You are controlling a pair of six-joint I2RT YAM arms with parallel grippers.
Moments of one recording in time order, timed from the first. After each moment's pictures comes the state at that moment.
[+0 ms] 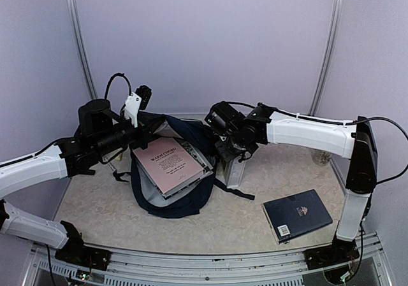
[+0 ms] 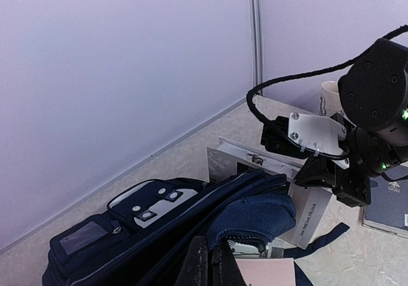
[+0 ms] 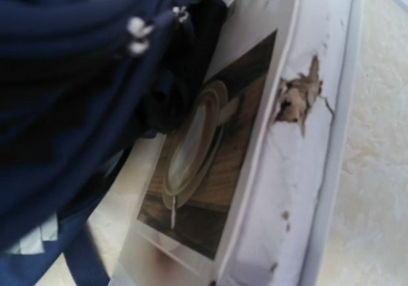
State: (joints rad) left arm -0.72 1.16 0.87 0.17 0.03 0.11; right arm 0.94 1.89 1.65 -0.80 0.52 0.23
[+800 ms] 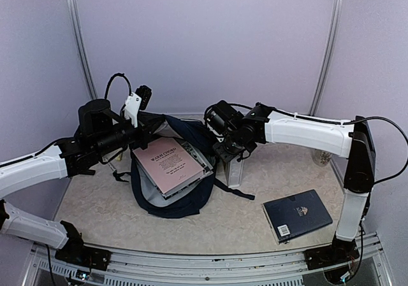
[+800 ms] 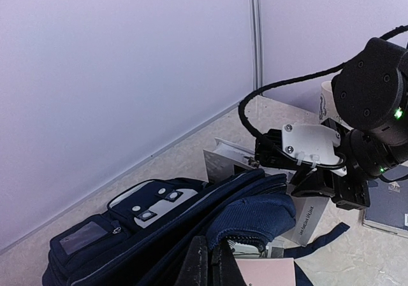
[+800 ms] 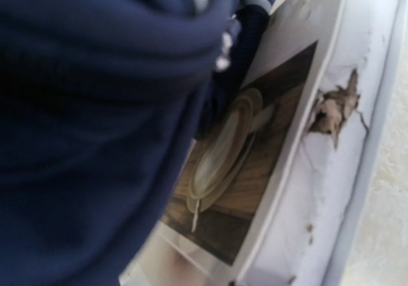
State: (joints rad) left arm -0.72 1.16 0.87 0.17 0.03 0.11; right arm 0.95 1.91 1.67 -0.79 0.46 0.12
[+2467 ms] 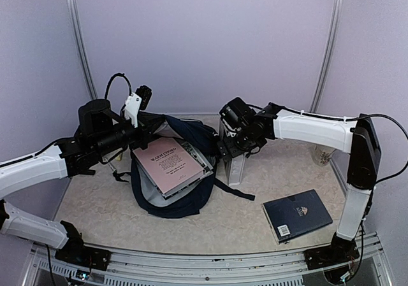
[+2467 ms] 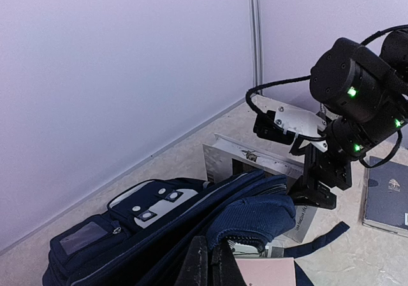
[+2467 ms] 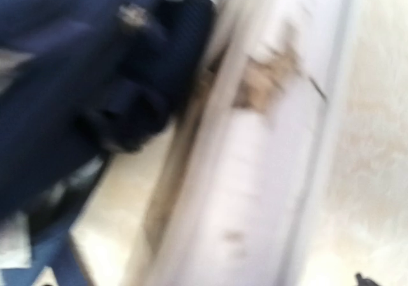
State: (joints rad) left arm -0.72 1.16 0.87 0.17 0.03 0.11; right arm 0.84 1.88 1.59 -0.71 0.38 0.23
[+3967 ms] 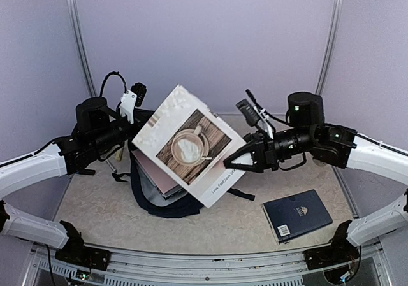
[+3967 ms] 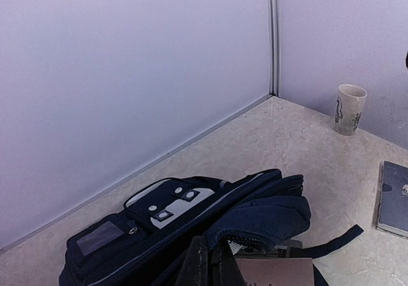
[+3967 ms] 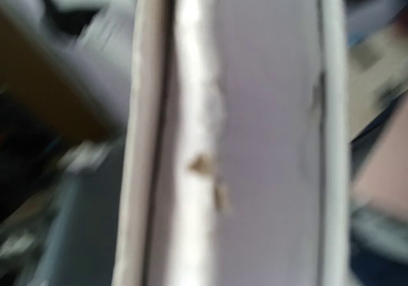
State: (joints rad) left arm -0.66 1.16 0.87 0.17 0.02 0.11; right arm 0.87 1.20 1.06 -0.12 -0.79 0.27
